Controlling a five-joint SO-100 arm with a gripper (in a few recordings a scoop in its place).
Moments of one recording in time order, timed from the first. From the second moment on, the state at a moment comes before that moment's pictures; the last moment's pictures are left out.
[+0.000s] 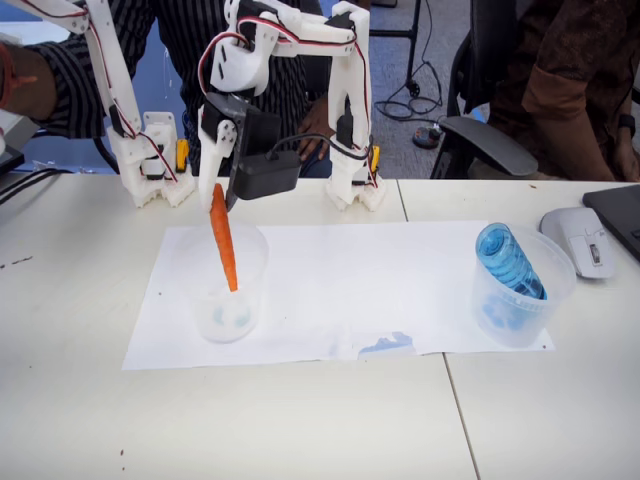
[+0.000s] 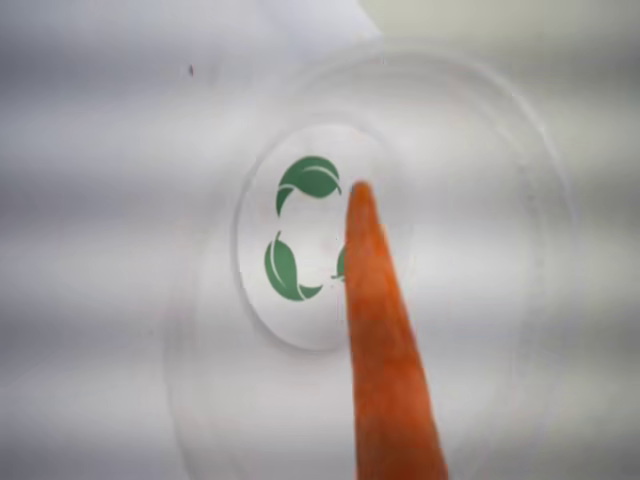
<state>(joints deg) 45.2 83.7 64.2 81.0 9.1</state>
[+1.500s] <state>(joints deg) 33.5 111.9 63.8 97.7 9.1</state>
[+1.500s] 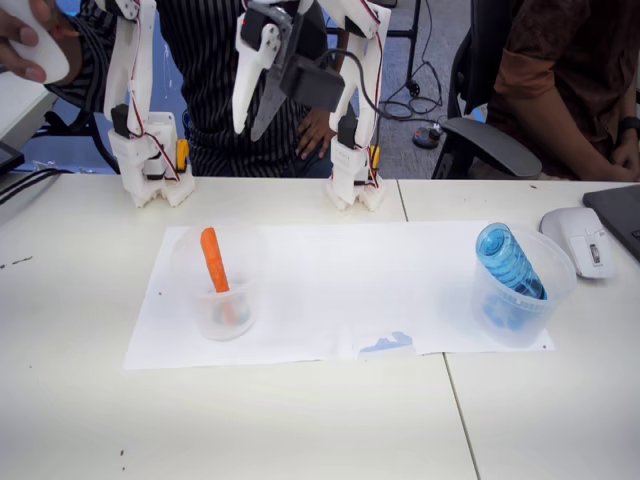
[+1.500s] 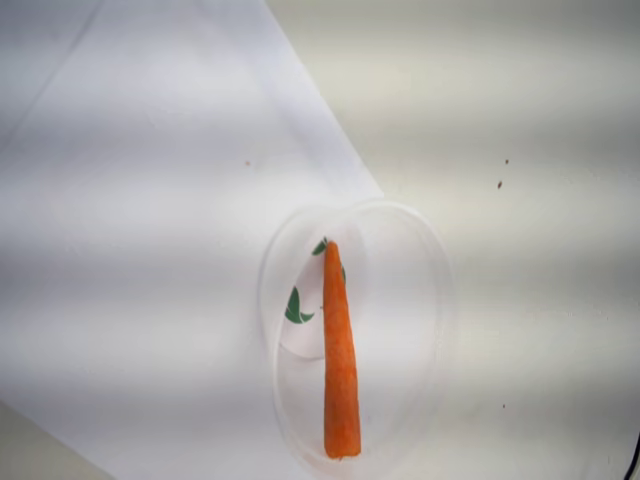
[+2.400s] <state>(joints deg) 12.3 162.8 109.2 84.3 9.1</state>
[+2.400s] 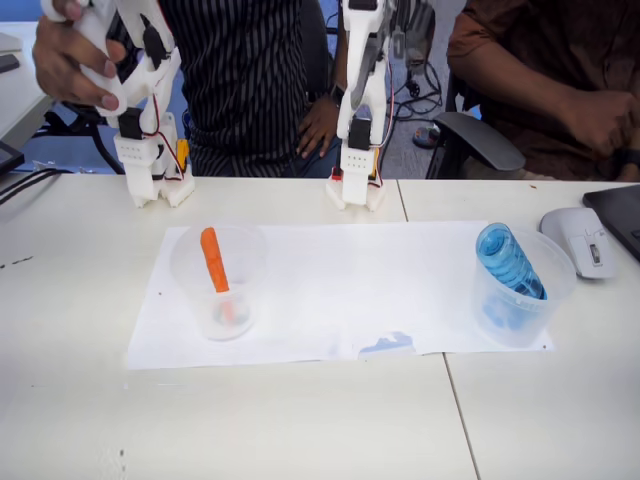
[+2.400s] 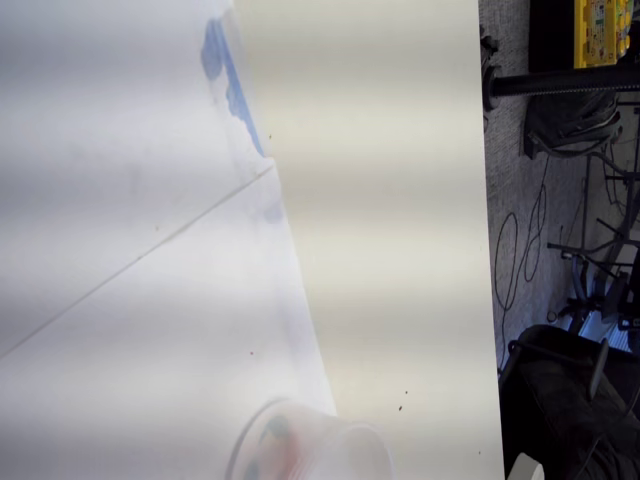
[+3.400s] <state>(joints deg) 4.1 189.4 172.9 58.1 9.7</state>
